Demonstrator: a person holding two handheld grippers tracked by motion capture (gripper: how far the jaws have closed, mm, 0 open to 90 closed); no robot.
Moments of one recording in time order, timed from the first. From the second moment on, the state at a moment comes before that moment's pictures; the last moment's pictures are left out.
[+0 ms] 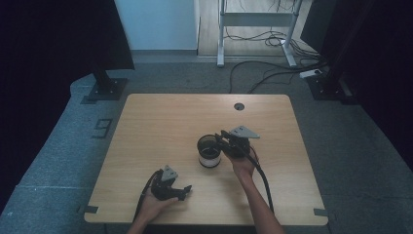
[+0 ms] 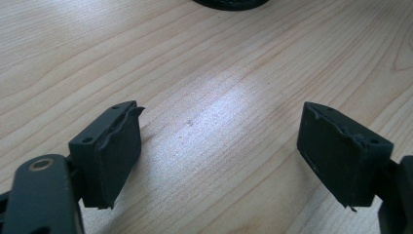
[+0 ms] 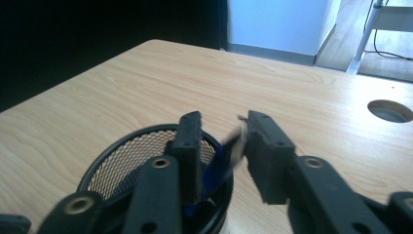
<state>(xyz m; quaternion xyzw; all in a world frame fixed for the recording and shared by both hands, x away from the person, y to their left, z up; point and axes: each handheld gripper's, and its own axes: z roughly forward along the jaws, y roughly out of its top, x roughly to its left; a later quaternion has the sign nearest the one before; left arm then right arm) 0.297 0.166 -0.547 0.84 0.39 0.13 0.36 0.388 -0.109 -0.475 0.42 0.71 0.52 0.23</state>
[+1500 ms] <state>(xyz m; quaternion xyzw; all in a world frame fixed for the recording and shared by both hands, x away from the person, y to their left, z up) 0.297 0.166 -0.547 0.84 0.39 0.13 0.36 0.310 -0.208 -0.497 0.44 0.69 0.51 0.25</state>
